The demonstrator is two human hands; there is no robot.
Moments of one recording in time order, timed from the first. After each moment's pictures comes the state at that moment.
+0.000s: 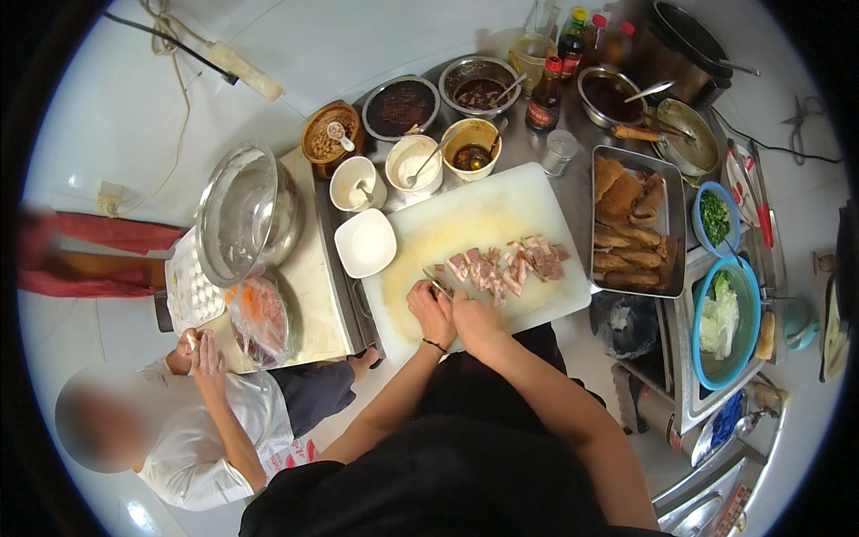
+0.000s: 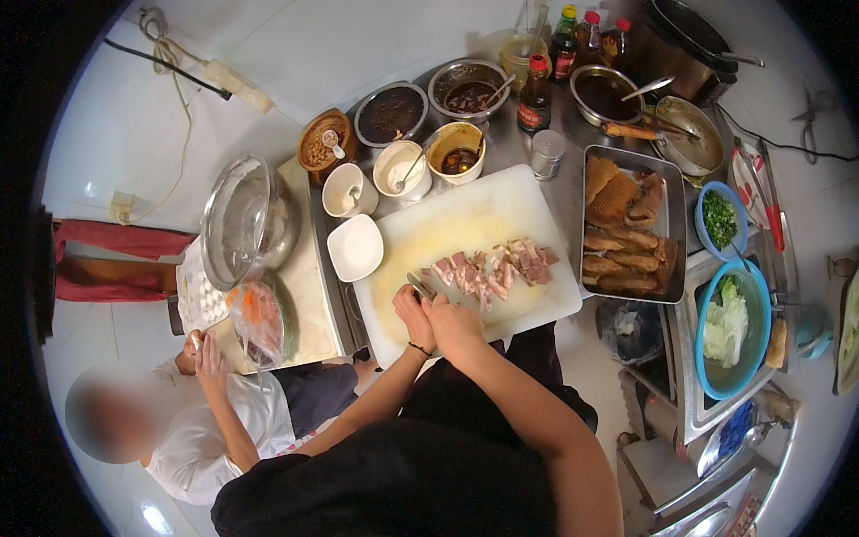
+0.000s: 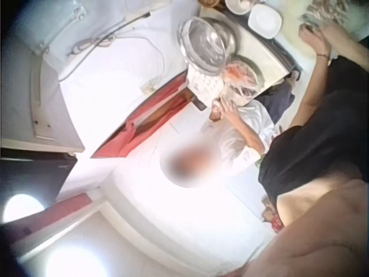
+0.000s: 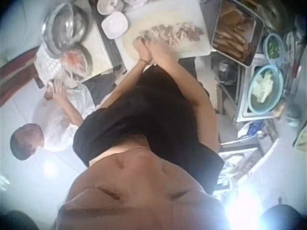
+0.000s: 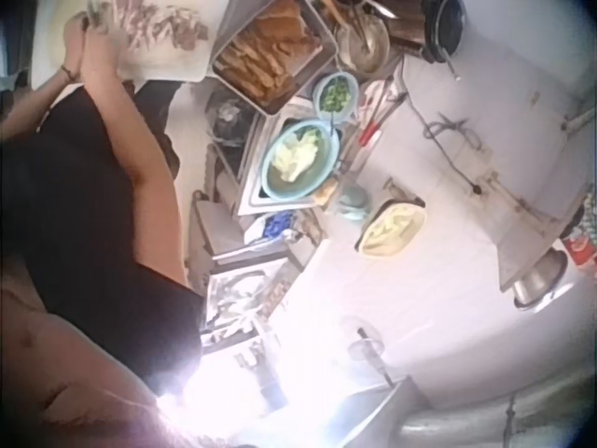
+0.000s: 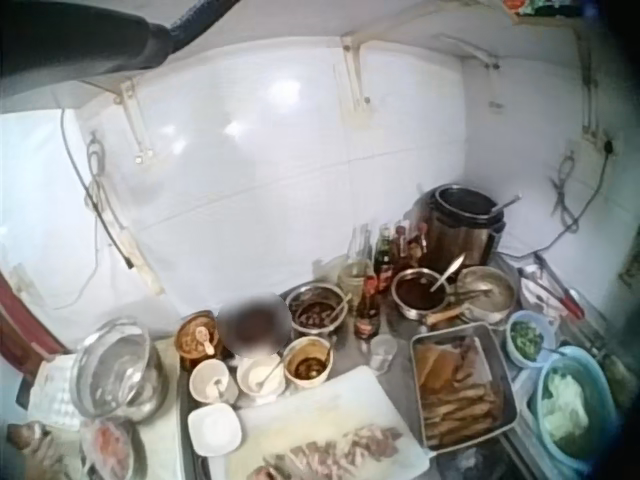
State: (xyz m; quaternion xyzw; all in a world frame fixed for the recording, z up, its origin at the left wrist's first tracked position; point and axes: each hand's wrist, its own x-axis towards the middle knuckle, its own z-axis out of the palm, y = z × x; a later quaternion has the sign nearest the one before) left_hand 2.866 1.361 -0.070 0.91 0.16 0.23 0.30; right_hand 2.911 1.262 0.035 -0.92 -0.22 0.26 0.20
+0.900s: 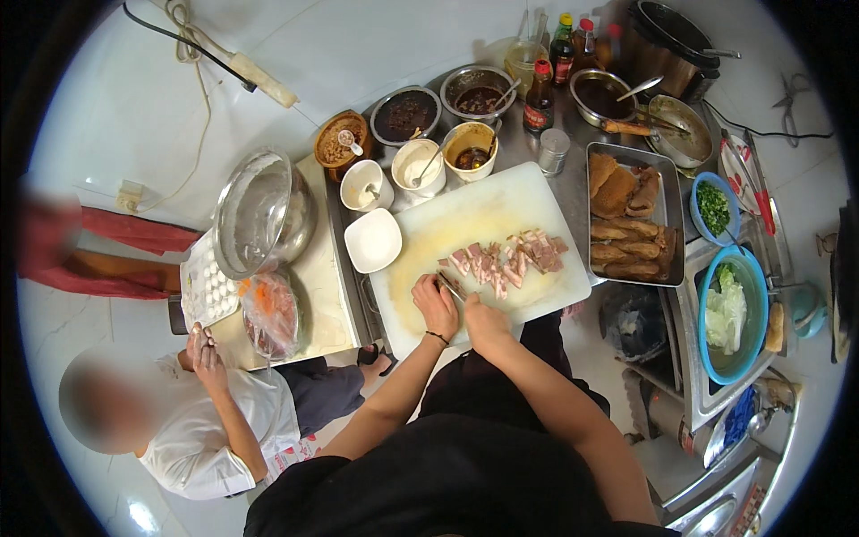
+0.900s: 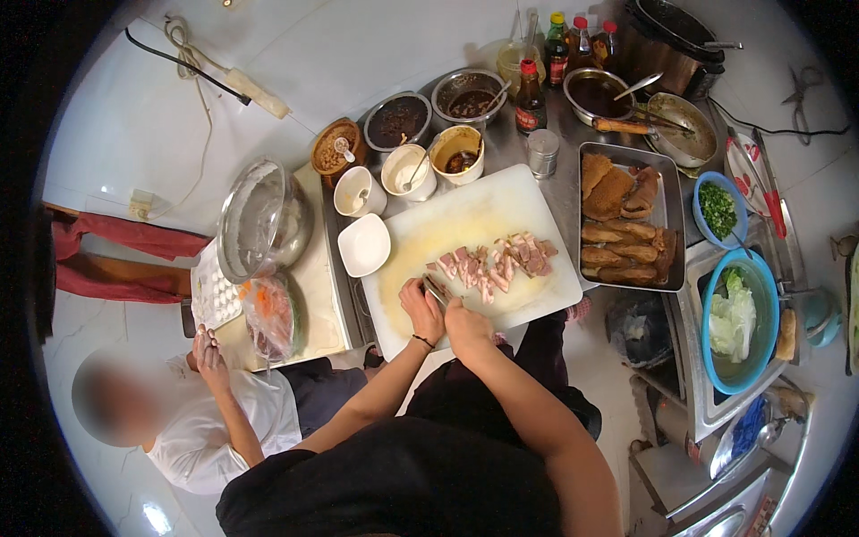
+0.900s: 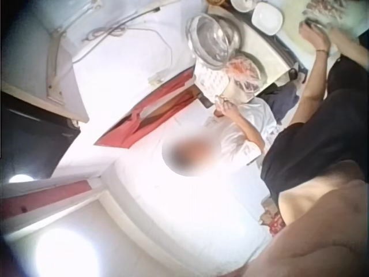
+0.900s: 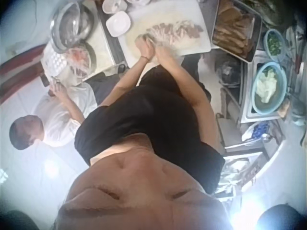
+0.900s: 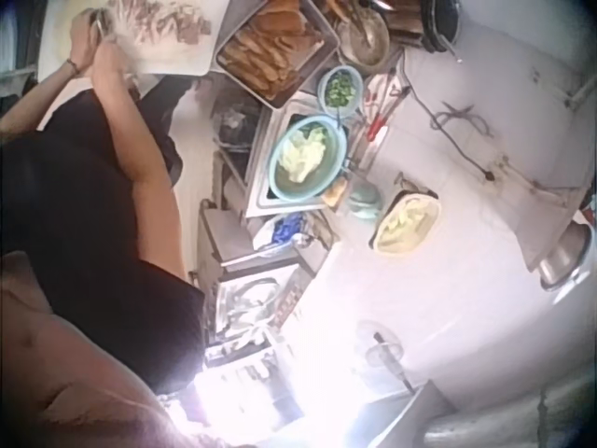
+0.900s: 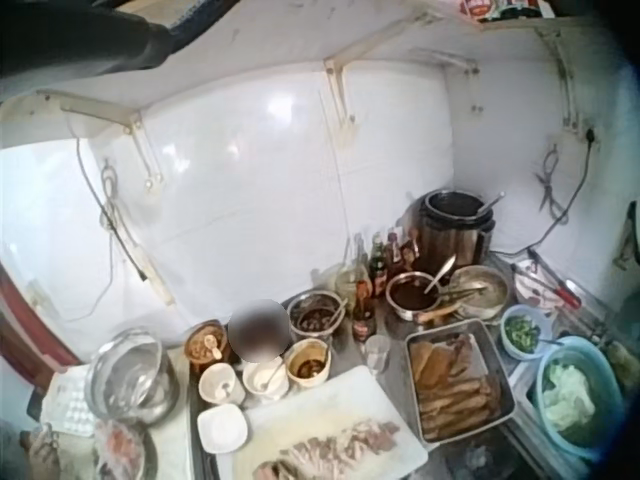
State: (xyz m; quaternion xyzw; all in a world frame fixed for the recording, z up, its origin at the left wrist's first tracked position) left_hand 2.862 1.360 -0.073 0.92 0.13 0.24 0.27; right_hand 2.881 1.243 0.003 -0.92 -0.17 0.28 0.22
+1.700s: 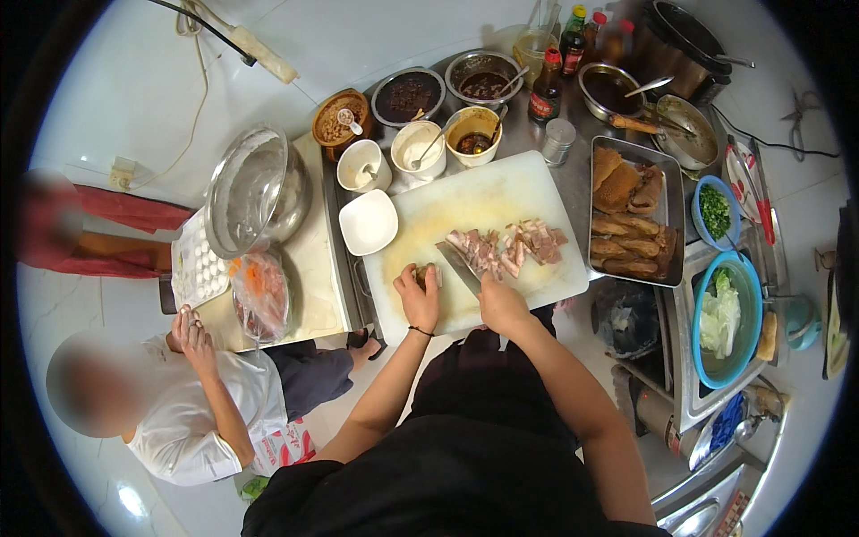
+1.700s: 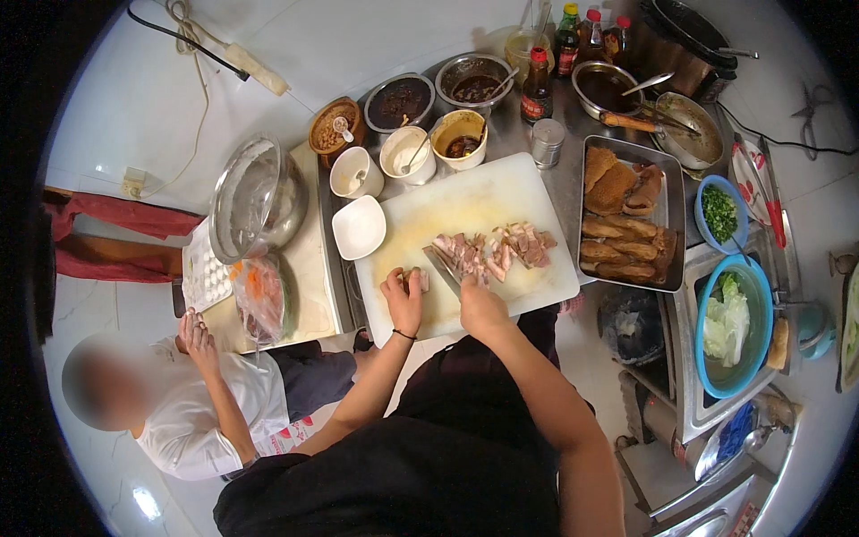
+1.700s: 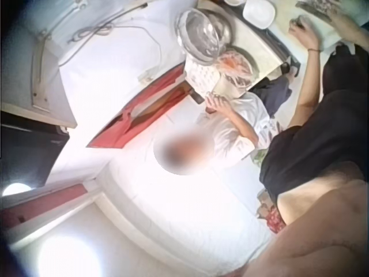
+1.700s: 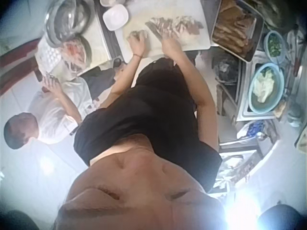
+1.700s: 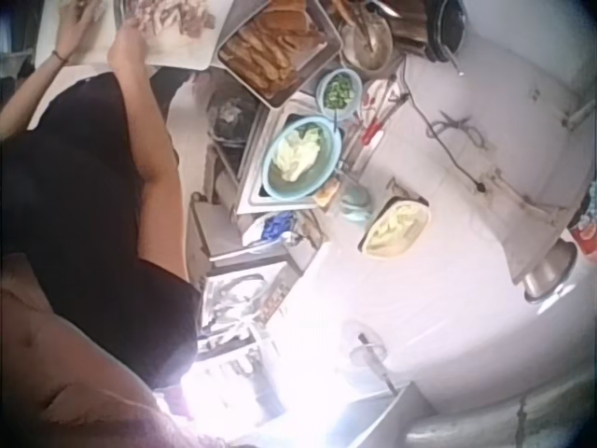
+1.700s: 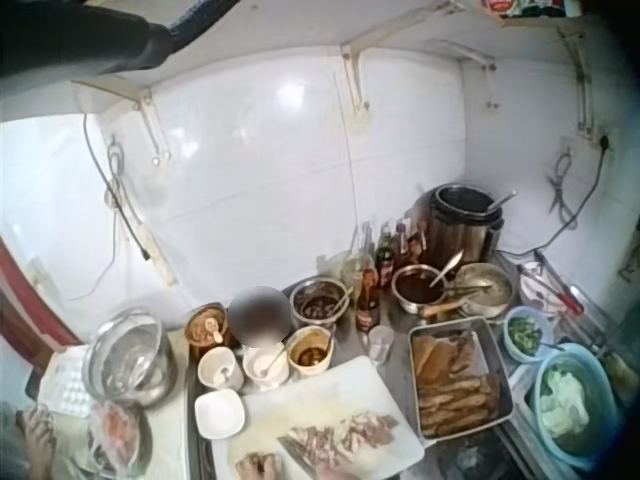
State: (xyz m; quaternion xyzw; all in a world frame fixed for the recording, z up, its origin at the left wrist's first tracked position) left_hand 2.858 1.363 -0.036 0.85 0.34 0.14 0.38; right_hand 2.907 1.208 0.016 -0.89 -0.17 0.30 0.29
